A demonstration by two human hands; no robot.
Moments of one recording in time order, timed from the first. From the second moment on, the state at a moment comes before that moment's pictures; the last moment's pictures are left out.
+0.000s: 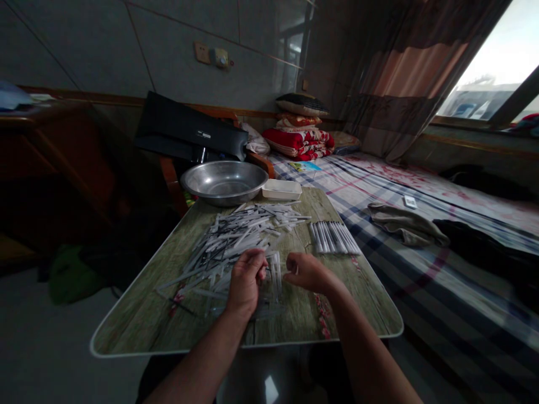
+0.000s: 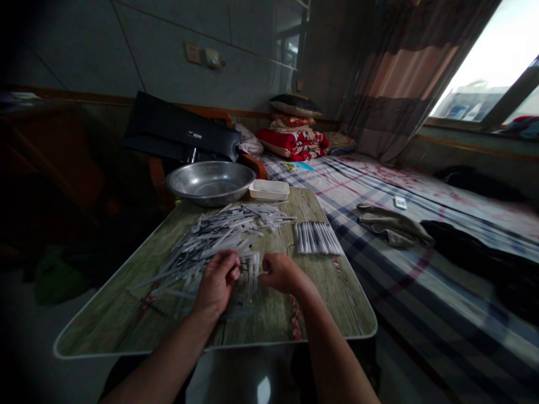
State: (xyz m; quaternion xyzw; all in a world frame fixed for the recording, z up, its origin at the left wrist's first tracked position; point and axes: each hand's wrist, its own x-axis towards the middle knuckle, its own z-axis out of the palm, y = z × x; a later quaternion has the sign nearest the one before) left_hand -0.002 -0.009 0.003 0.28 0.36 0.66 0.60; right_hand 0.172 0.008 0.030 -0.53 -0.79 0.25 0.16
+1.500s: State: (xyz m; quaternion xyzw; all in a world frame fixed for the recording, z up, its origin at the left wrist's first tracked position) left_hand -0.001 -0.010 0.001 0.26 0.37 0.64 0.62; right_hand 0.239 0.020 0.045 -0.36 -0.45 0.55 0.61
